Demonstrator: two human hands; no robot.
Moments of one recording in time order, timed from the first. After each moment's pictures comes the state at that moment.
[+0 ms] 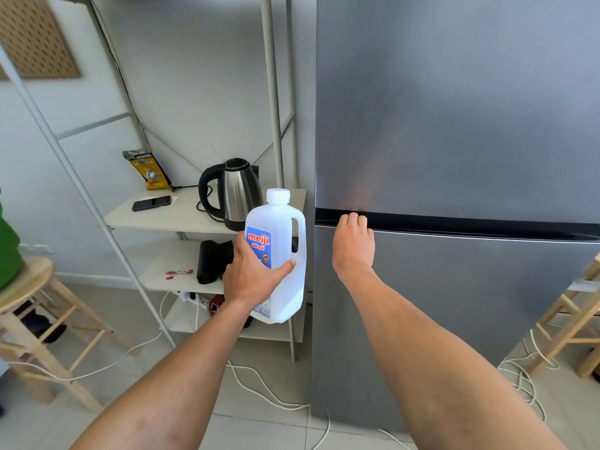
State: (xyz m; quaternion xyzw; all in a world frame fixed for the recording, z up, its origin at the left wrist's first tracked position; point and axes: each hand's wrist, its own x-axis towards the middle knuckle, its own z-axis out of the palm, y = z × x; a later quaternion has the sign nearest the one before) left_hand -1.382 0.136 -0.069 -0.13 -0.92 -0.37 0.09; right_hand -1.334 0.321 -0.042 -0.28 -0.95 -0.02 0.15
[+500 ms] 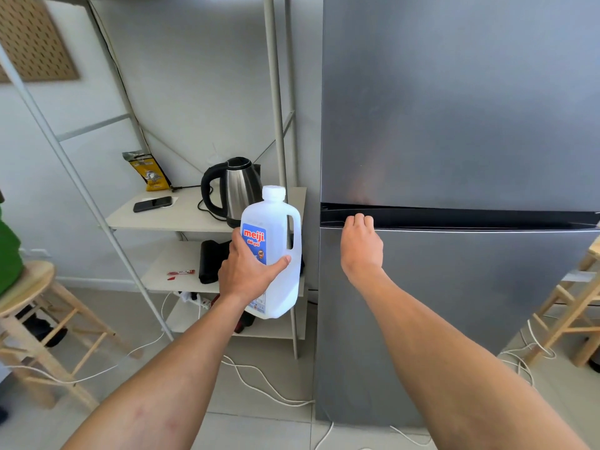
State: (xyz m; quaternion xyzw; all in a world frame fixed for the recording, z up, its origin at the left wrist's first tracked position) left_hand -1.394 0.110 -0.070 -0.15 -0.91 -0.37 0.09; right_hand -1.315 0.307 -0.037 -0.28 -0.95 -0.01 0.14
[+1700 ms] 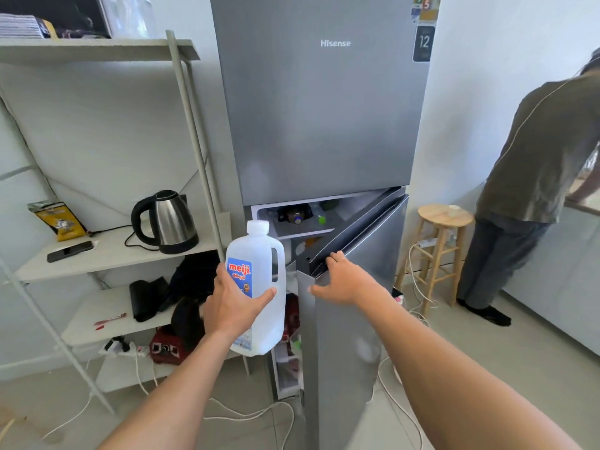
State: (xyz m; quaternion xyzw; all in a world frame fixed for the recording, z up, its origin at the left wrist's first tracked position) left_hand -1.211 0.059 -0.056 -0.27 -0.89 -0.36 0.06; right_hand -1.060 0.235 -0.015 -0.30 -0.94 0.12 0.04
